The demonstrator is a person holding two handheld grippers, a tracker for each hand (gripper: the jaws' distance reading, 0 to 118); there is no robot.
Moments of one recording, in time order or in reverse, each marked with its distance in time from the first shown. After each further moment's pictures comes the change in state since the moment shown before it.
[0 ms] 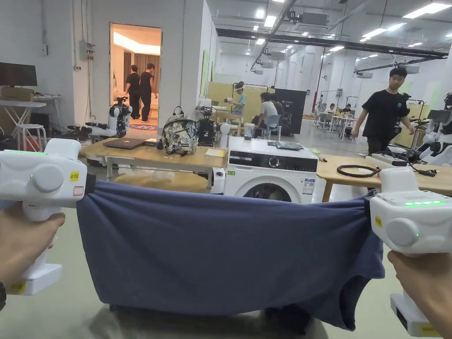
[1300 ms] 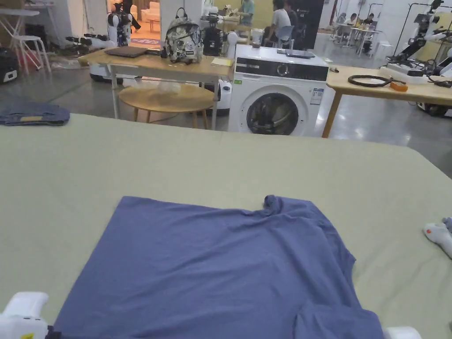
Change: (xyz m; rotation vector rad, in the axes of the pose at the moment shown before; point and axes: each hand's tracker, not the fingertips) left arm -0.026 -0.390 0.108 -0.723 -0.074 0.023; right arm -0.006 -0.351 0.183 -0.820 0.208 0.102
